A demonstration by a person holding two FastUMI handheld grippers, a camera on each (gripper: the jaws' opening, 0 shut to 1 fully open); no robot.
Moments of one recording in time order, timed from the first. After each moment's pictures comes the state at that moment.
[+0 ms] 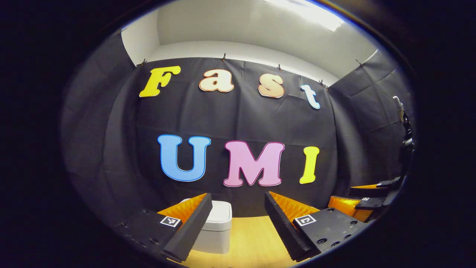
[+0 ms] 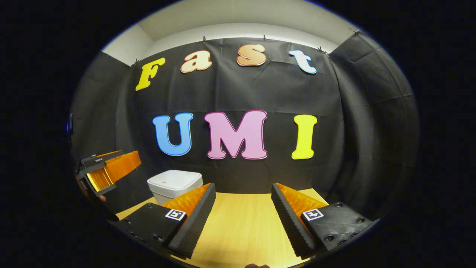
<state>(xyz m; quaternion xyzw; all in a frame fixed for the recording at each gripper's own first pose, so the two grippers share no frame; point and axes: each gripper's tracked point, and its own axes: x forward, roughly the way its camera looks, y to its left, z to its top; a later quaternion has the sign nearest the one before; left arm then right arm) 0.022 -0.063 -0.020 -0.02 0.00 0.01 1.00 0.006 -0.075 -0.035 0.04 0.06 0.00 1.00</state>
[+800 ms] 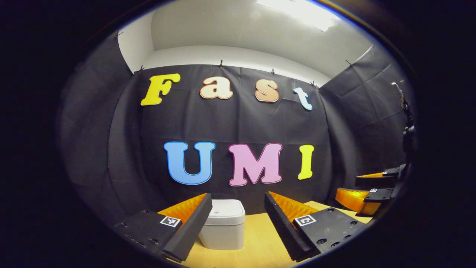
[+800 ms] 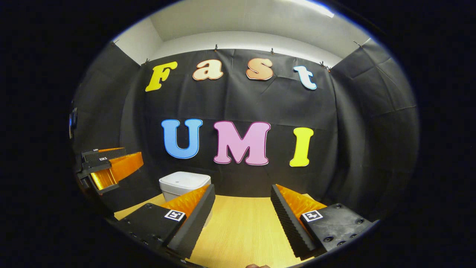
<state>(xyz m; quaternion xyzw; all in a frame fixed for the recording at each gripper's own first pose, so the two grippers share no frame) -0.045 -0.022 -0.011 0.01 -0.01 -0.01 1.00 -0.063 -0.033 -0.016 0.00 0.03 -0.02 1.00</state>
